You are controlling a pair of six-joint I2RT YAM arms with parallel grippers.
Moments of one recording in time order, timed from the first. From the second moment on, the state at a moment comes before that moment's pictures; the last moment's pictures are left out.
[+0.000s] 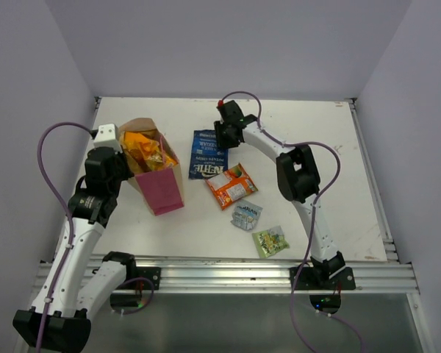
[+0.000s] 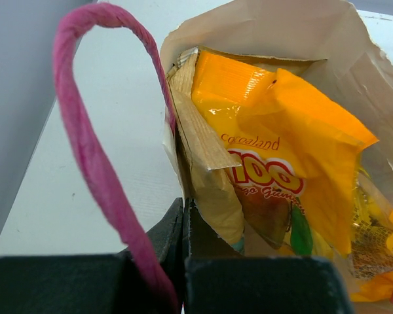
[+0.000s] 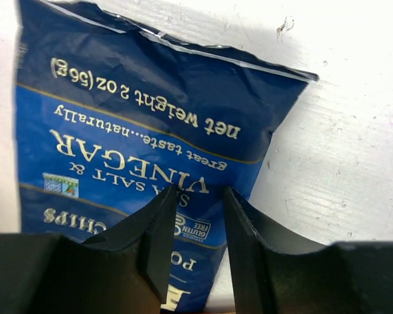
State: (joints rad) left arm -0.15 0.81 0.87 -0.49 -0.29 -0.18; right arm 0.54 2.42 2.11 -0.61 0.00 0.35
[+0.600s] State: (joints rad) left arm -0.15 0.82 0.87 -0.48 -0.27 -0.18; right arm 0.55 2.42 2.07 -0.58 0.00 0.32
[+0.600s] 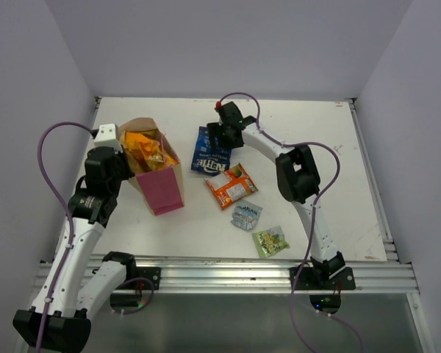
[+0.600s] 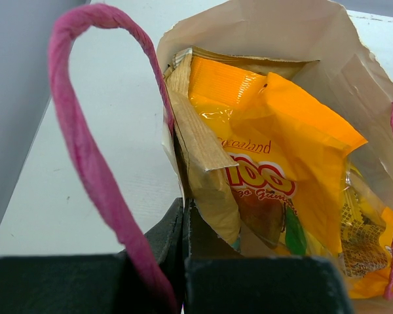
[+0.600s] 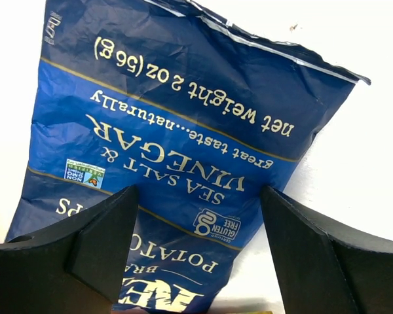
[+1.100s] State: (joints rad) left arm -0.15 0.82 0.87 -0.48 -0.26 -0.18; right arm 0.59 2.38 1.98 -0.54 0.14 0.24
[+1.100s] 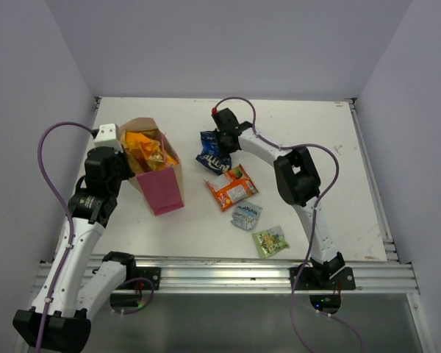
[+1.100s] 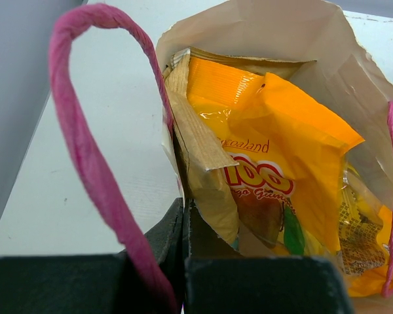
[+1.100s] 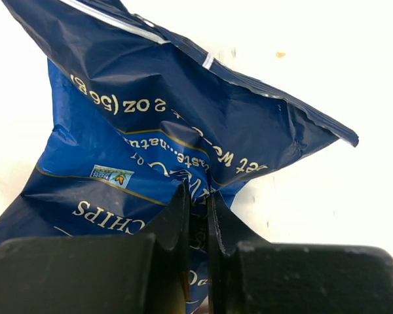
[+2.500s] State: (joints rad) left arm -0.15 0.76 0.84 -0.46 -0.21 -0.18; right arm 0.94 2.14 2.24 -0.53 -0.09 0.35
